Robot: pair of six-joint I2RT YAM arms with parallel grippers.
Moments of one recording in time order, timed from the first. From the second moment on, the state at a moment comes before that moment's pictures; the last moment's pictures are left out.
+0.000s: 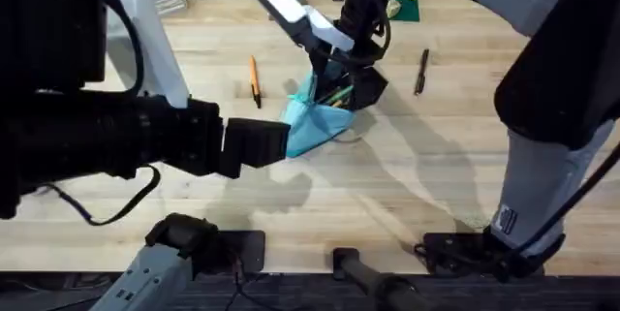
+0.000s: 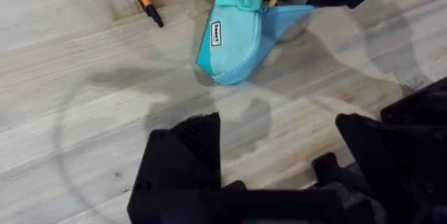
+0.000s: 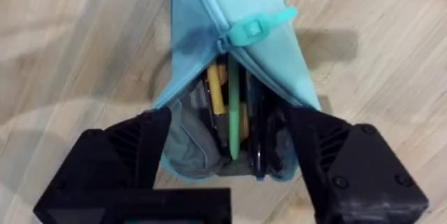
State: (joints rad) left arm -0.25 0.77 1.07 -1.30 0.29 -0.08; right arm 0.54 2.18 1.97 -1.47 -0.34 -1.57
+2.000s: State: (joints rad) left arm -0.25 0.77 1.07 -1.12 0.24 -0.08; right arm -0.05 1.87 1.97 -1.37 -0.39 -0.22
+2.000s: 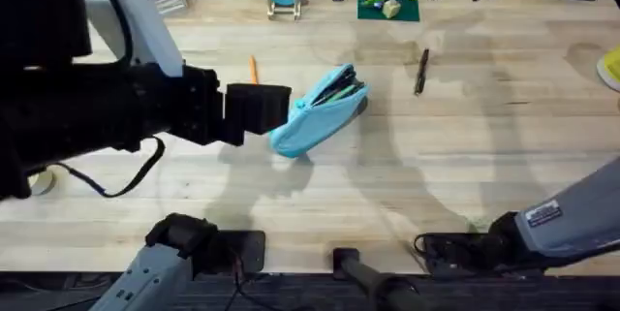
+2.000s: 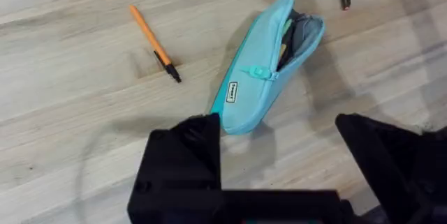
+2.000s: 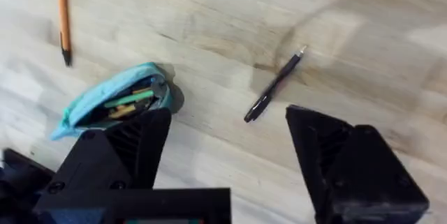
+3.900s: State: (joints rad) left arm -0.25 0.77 1.07 -1.12 0.22 -0.08; right arm 0.10 1.87 1.39 -0.87 0.03 0.57
